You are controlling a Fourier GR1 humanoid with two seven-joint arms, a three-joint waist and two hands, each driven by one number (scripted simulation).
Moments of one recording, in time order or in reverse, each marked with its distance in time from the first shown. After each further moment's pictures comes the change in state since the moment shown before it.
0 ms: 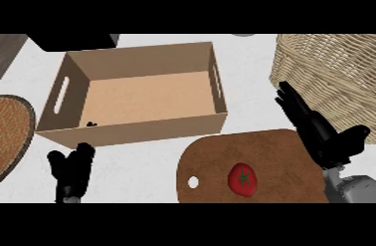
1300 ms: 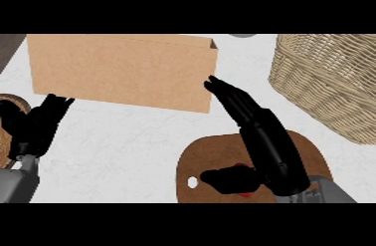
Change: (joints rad) left arm -0.219 0.210 0.125 -0.035 0.036 -0.162 0.175; right arm -0.288 0.123 0.300 -0.347 0.837 -0.088 0.533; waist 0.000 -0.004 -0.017
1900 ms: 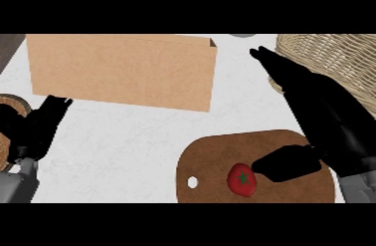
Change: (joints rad) left arm 0.023 -0.005 0.007 -0.022 -0.006 0.003 -0.006; right arm -0.237 -0.193 -0.172 -0.101 -0.204 0.433 0.505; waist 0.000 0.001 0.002
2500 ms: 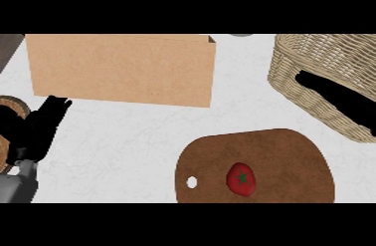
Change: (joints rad) left arm 0.013 -0.009 0.012 -0.016 -0.011 -0.004 0.013; right arm 0.111 -0.219 -0.238 -0.259 -0.505 0.040 0.068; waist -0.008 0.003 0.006
